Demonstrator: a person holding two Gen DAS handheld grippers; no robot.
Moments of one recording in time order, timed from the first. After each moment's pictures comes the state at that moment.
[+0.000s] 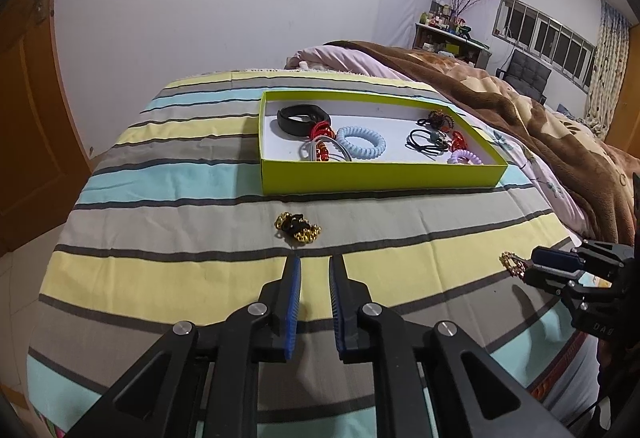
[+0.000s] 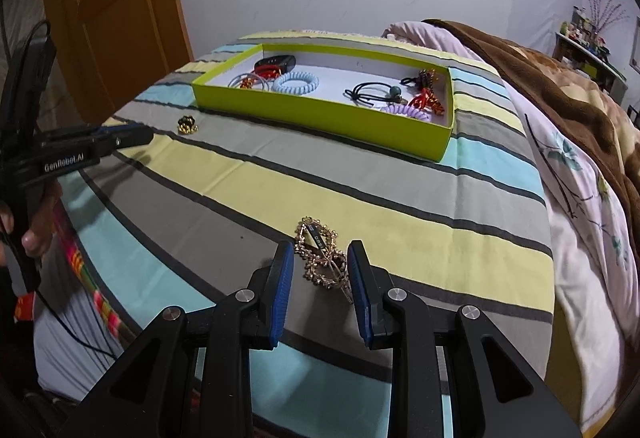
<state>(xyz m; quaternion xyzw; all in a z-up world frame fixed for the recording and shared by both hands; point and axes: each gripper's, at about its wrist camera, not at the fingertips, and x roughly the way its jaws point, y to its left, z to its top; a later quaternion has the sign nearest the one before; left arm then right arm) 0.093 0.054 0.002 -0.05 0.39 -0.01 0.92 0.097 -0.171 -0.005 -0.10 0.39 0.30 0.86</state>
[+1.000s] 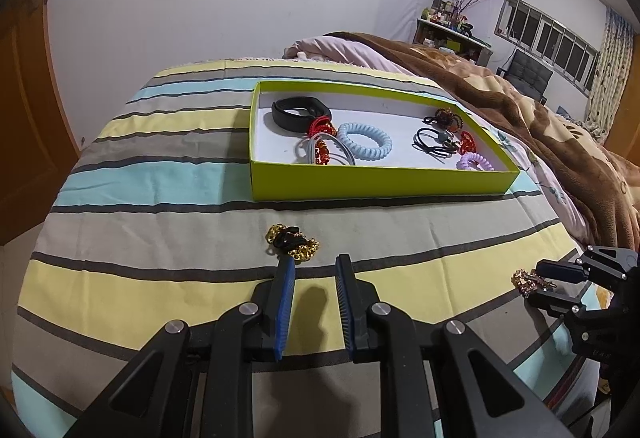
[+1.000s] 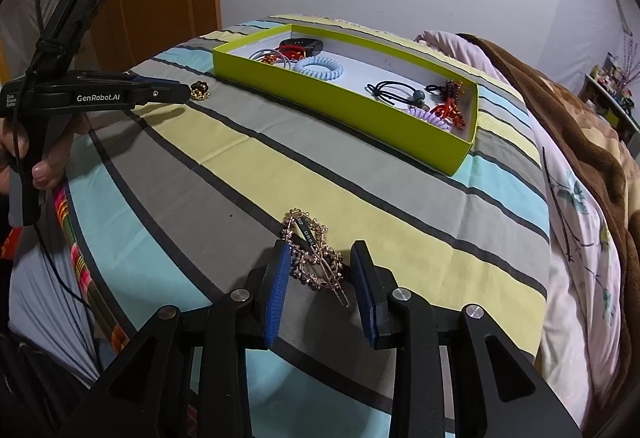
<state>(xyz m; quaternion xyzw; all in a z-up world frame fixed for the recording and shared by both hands) 0.119 0.057 -0.010 -0.06 0.40 -0.02 0.91 0.100 -0.167 -0.013 -0.17 0.38 0.34 0.85</state>
